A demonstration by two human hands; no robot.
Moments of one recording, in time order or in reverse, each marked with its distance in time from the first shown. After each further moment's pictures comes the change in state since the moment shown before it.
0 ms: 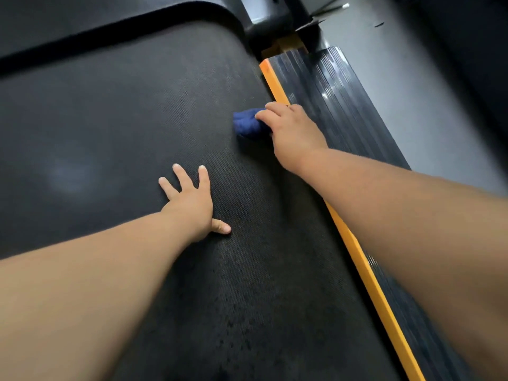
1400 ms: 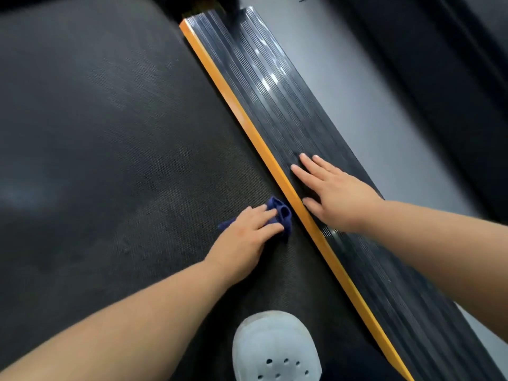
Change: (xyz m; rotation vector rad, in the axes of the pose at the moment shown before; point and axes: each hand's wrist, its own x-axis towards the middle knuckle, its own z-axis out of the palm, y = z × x) left_hand -0.085 0.090 0.160 -0.173 0.426 1.165; right_hand -0.252 0.061 -0.031 -0.118 -0.473 0.235
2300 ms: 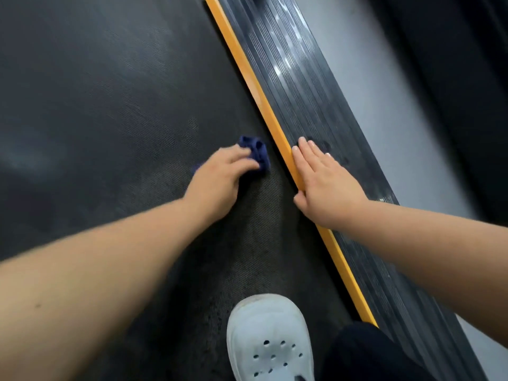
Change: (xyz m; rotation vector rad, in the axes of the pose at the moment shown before) left_hand 0.017 -0.046 -0.041 0.098 0.216 -0.230; right_hand 0.011 -0.033 0.017 -0.071 0.114 -0.034
